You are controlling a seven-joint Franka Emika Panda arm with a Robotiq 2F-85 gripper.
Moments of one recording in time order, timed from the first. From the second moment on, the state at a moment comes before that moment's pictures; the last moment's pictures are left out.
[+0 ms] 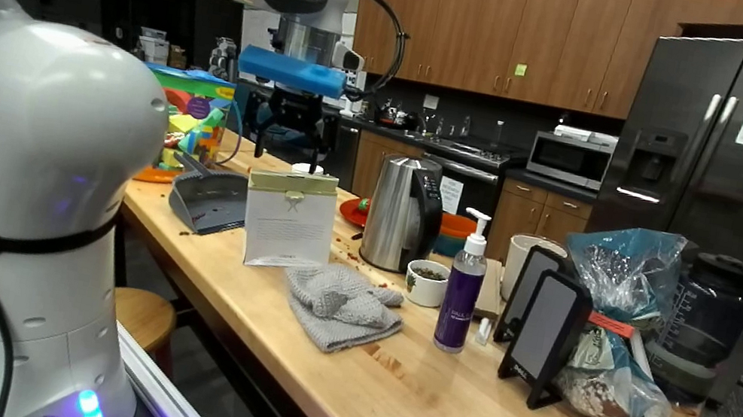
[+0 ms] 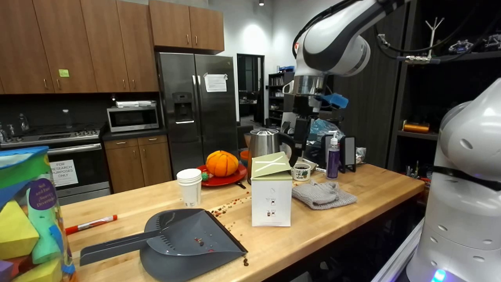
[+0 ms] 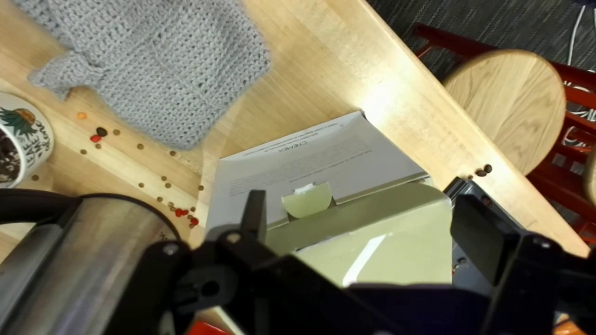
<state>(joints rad) 0.19 -0.62 -0.06 -2.77 0.13 2.20 -0.50</state>
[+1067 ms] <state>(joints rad) 0.18 -0.62 -0.05 -2.77 0.11 2.36 -0.41</state>
